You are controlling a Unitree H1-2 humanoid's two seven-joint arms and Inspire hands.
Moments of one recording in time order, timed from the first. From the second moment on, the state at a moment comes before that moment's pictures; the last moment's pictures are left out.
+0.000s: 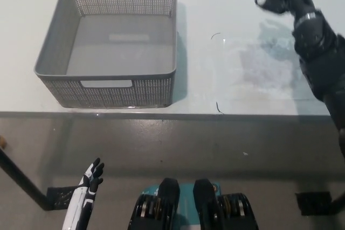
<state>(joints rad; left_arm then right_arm) 0.07 0.08 0.02 0.18 0.13 -0.33 0.01 -1.21 -0.24 0.13 1.14 -0.35 -0.12 -0.16</state>
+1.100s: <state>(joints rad) 0.06 0.09 -0.01 0.20 0.11 -0.33 -0.03 -1.35 0.20 0.21 1.19 -0.34 -0.09 -0.18</state>
